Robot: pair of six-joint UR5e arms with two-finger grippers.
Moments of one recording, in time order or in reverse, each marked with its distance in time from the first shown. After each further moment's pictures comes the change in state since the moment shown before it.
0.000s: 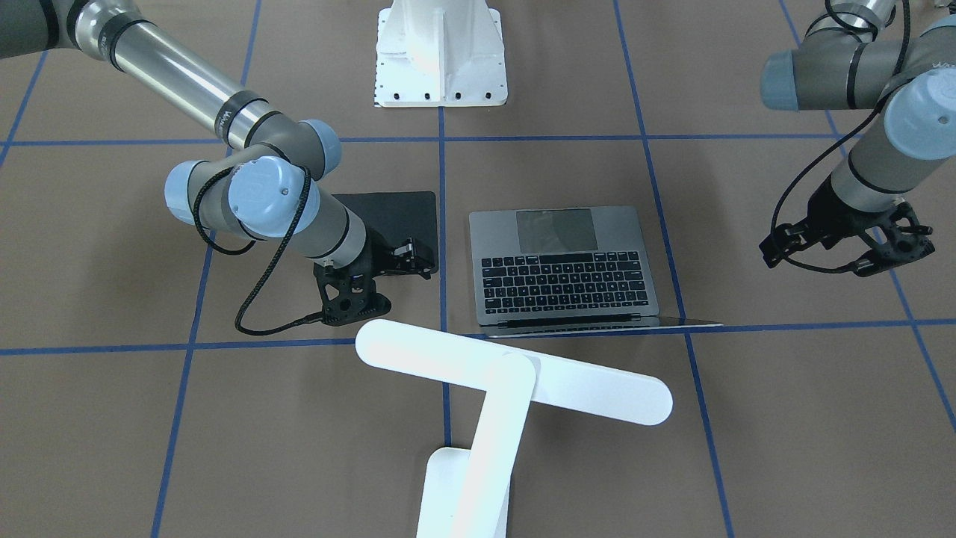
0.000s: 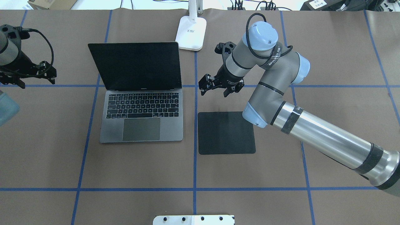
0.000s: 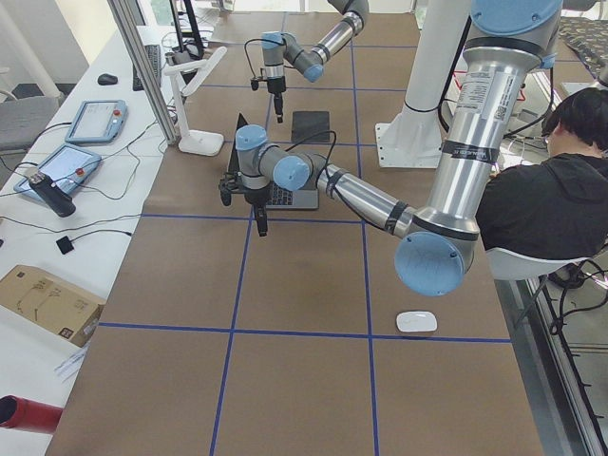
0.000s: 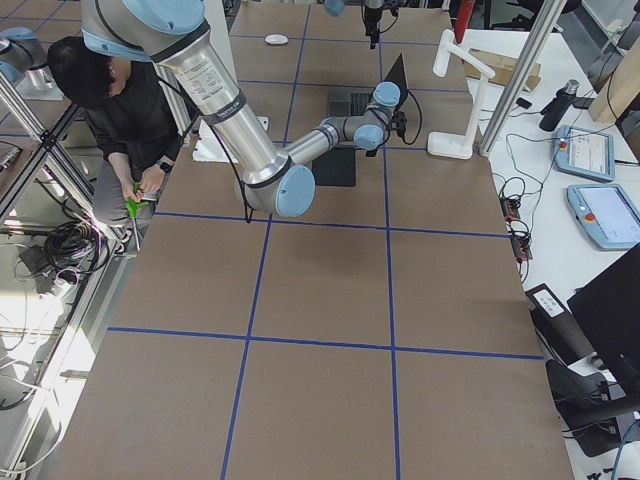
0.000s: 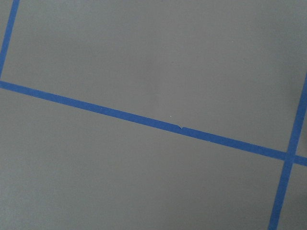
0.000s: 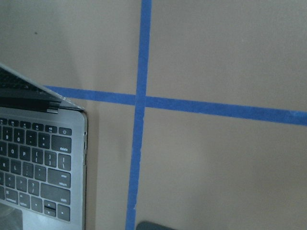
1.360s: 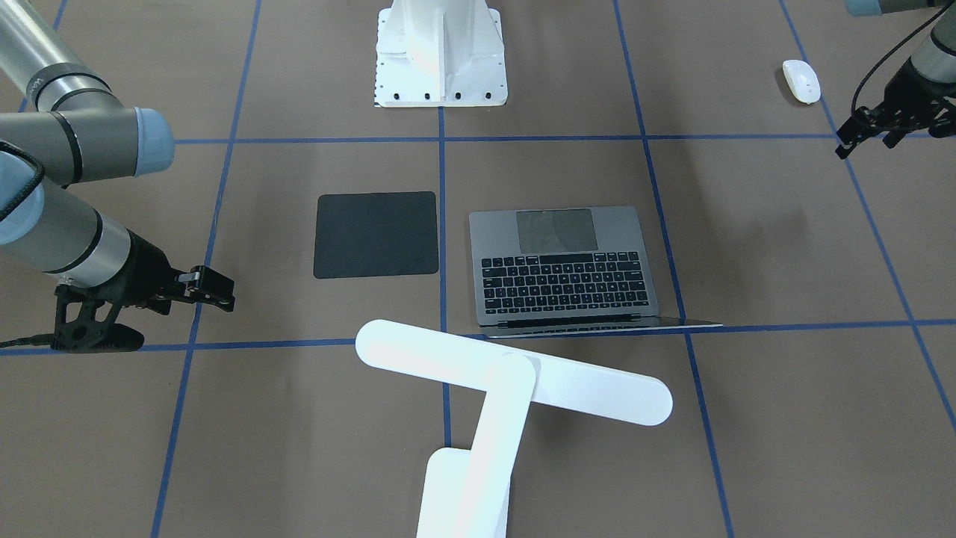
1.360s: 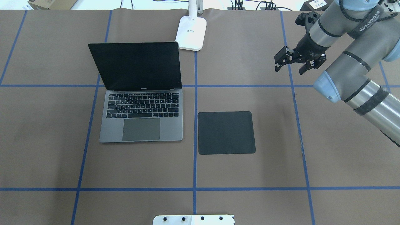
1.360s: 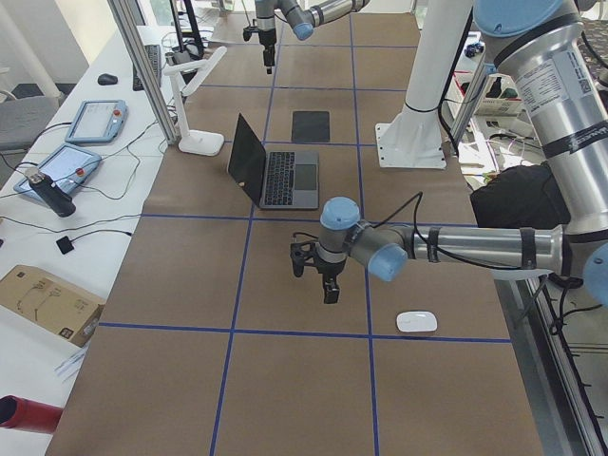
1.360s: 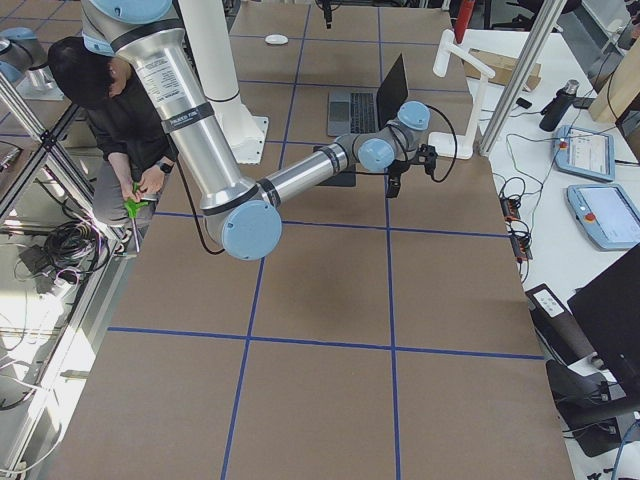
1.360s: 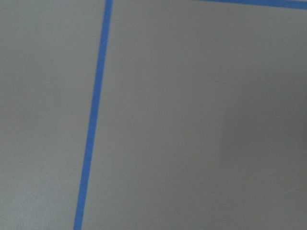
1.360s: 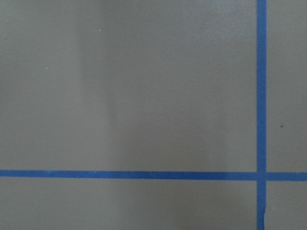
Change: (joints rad) left arm -0.001 0.740 -0.131 -0.725 -0.007 -0.044; right arm 0.263 -0.295 0.297 -0.365 0.062 -0.267
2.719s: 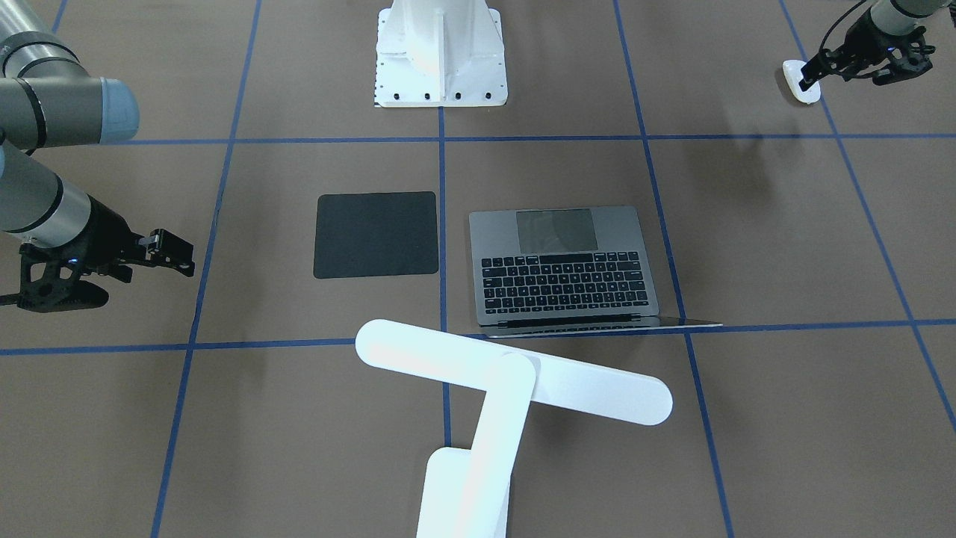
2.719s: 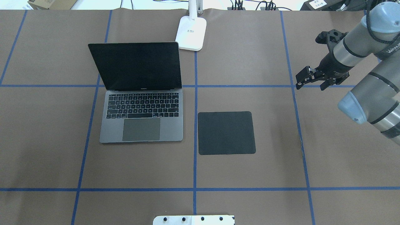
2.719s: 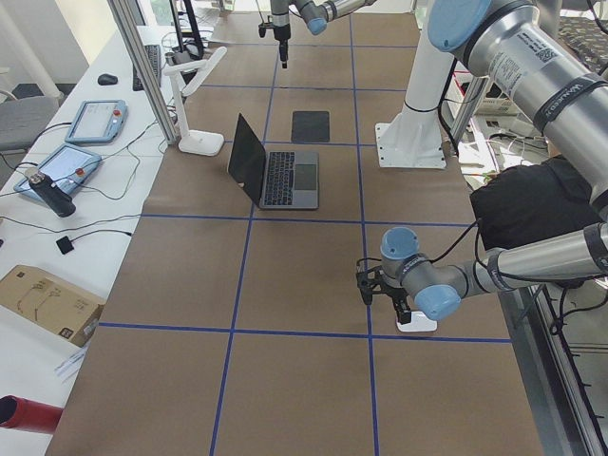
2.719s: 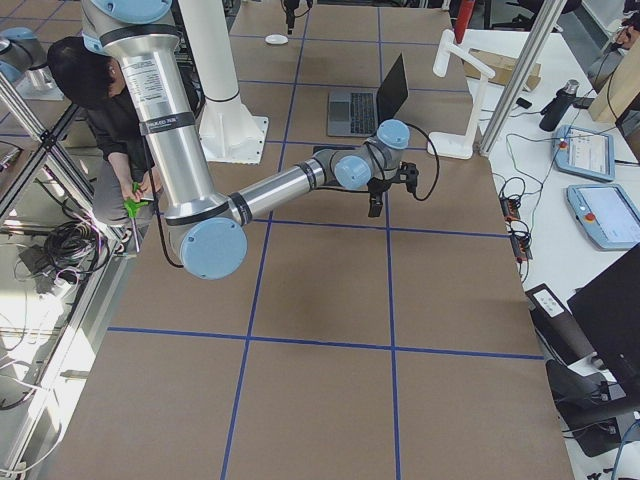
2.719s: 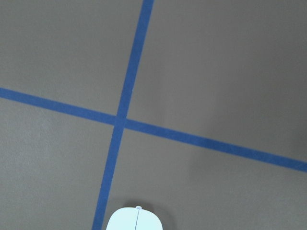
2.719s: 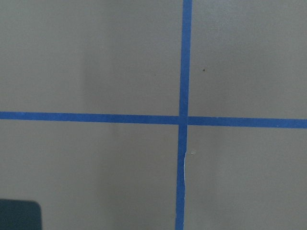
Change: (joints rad) left arm 0.497 0.239 0.055 -0.341 0.024 -0.338; right arm -0.003 -0.164 0.124 -0.010 -0.009 -0.081
